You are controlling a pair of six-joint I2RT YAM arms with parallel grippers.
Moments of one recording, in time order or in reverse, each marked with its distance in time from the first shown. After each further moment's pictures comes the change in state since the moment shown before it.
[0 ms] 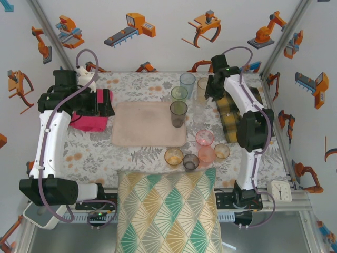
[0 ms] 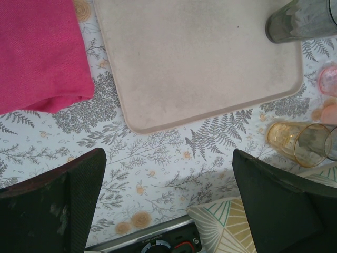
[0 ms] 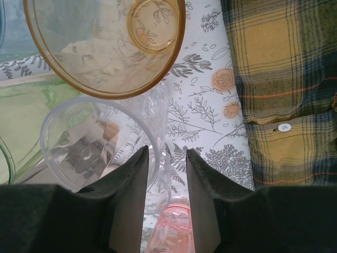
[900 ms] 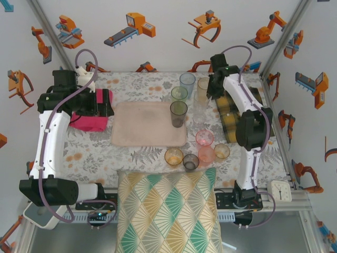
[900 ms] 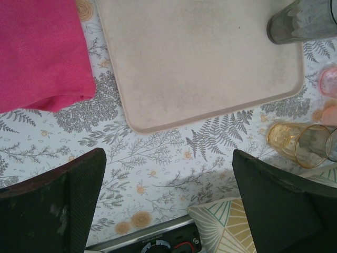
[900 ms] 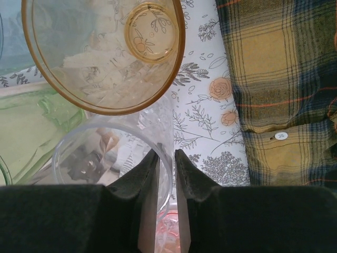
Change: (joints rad) left arm 0.011 -0.006 -0.003 0.001 0.000 0.000; right arm 0.000 0.038 0.039 -0.006 0.014 -0.010
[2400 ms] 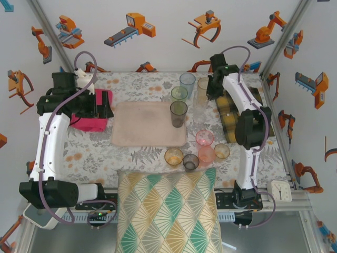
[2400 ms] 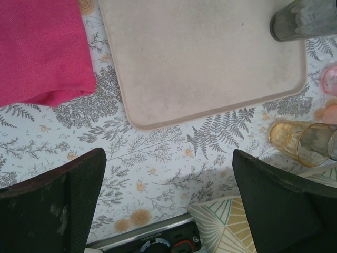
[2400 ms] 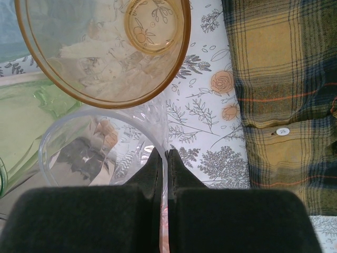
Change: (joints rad) left arm 0.008 -0.019 -0.031 0.003 0.000 0.000; right arm 0.000 0.014 0.030 -0.045 -0.020 -0.015
